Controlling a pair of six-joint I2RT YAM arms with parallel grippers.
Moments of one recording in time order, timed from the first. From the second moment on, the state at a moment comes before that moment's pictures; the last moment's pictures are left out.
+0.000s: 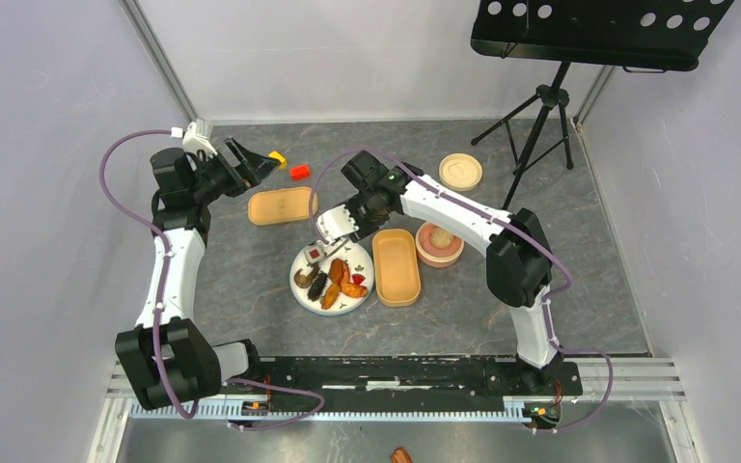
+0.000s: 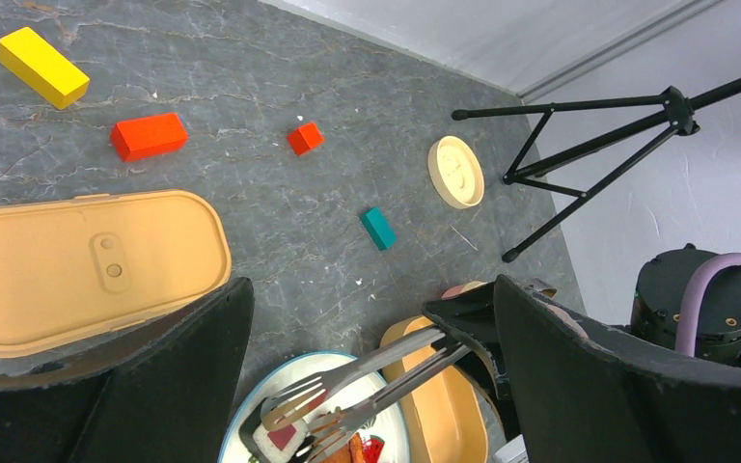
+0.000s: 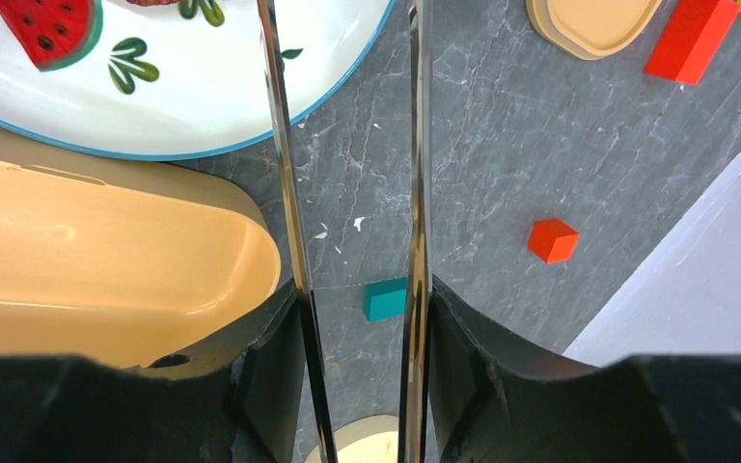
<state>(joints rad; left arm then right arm) 0.22 1.22 0.99 -0.07 0.71 -0.51 0.83 2.04 1.82 -0.86 -0.16 -1.34</state>
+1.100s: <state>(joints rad) 0.25 1.21 0.94 0.01 0.76 -0.55 0.82 1.74 1.64 -0.88 -0.16 -1.25</state>
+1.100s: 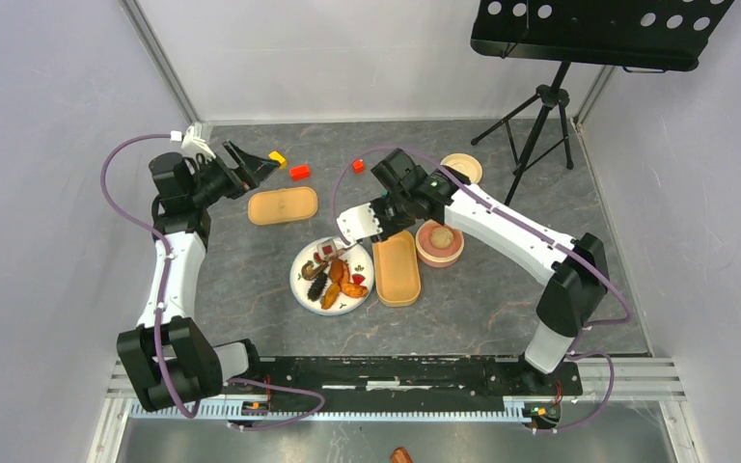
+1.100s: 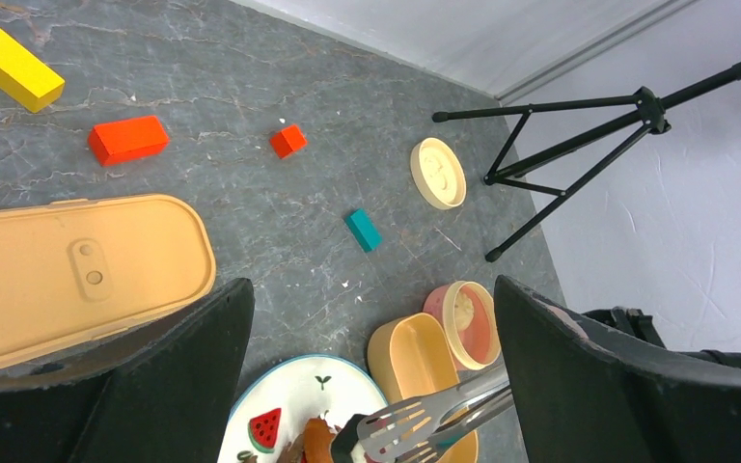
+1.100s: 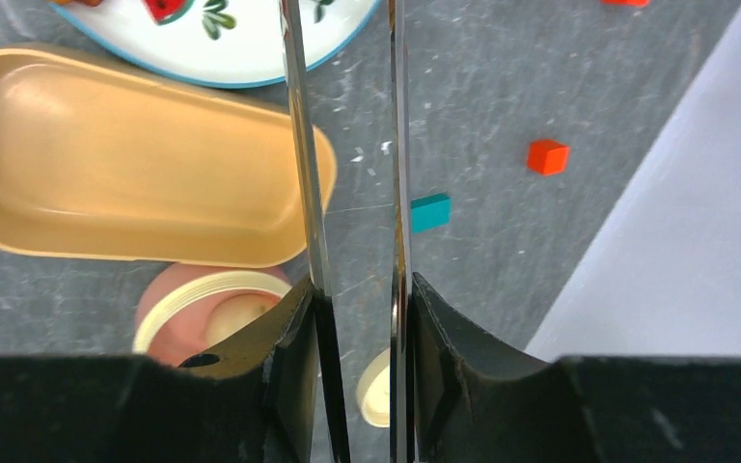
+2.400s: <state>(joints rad) 0.20 1.23 0.94 0.01 0.79 -0.55 0.17 1.41 1.27 -1.19 -0.28 -0.99</state>
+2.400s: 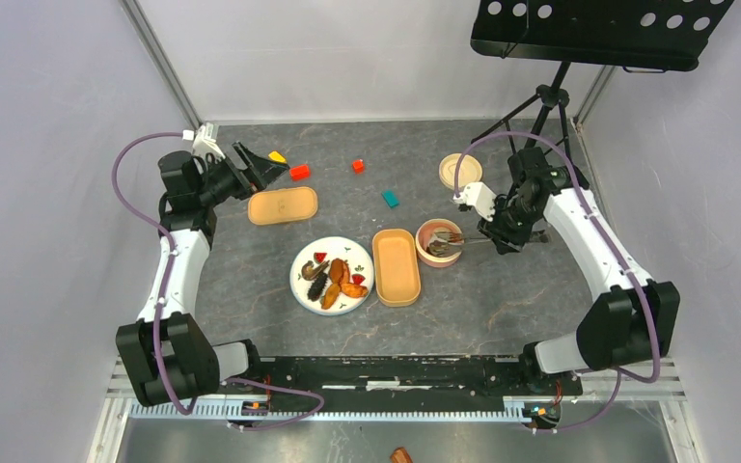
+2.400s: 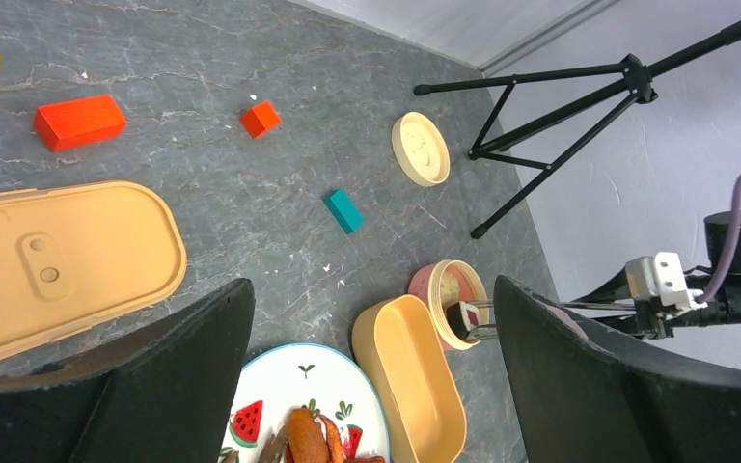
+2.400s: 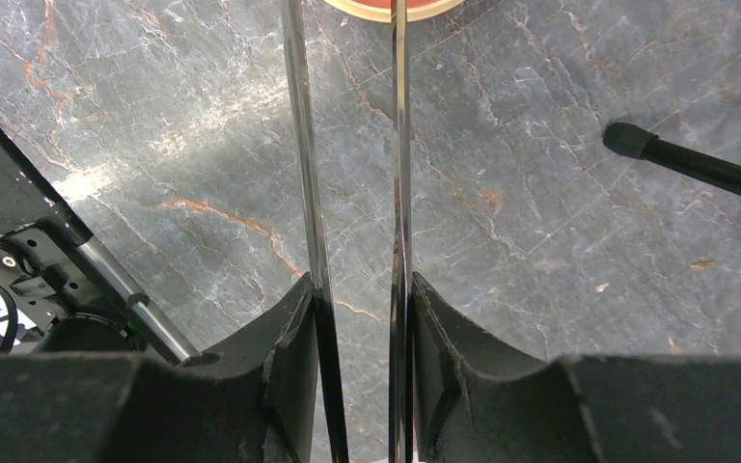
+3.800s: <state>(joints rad) 0.20 1.25 0.95 -0.14 0.79 -0.44 0.56 1.49 1.45 -1.18 -0.31 -1.06</state>
